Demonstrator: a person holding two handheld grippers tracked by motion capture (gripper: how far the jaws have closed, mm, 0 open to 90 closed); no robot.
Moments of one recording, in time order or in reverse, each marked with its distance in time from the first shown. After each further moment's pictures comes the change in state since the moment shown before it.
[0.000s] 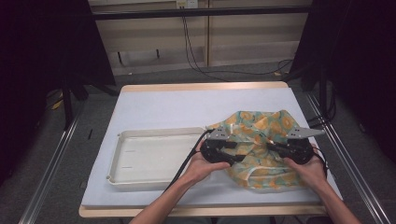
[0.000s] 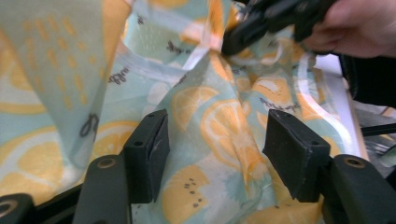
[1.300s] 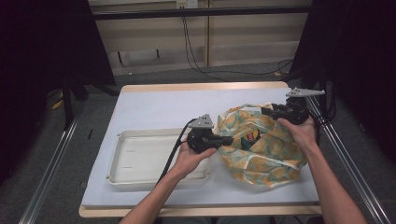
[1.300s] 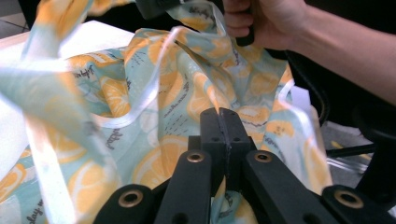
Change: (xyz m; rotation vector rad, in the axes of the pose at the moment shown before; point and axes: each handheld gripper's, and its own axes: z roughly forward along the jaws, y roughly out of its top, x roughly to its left) left arm 0.013 0.021 -0.051 -0.111 -0.055 -0.028; right arm -0.059 0.081 0.027 -0.128 -0.006 0.136
